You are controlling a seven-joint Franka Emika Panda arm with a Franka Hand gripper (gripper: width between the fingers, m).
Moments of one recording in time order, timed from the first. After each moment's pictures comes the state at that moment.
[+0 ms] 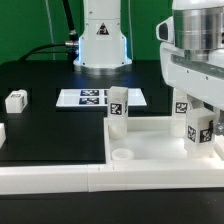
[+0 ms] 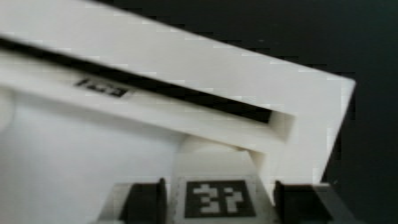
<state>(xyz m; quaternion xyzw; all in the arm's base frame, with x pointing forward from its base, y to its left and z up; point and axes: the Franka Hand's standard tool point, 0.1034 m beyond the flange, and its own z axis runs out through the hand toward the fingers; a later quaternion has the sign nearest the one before) 0.625 0.123 0.068 -0.73 0.68 0.03 0.07</state>
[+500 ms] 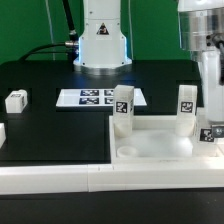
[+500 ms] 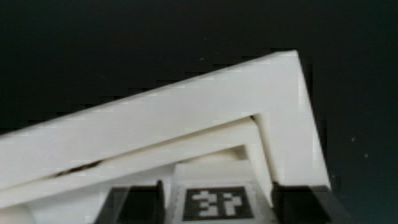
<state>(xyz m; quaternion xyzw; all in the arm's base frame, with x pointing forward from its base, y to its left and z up) 0.629 0.129 0.066 -0.59 0.81 0.03 0.07</state>
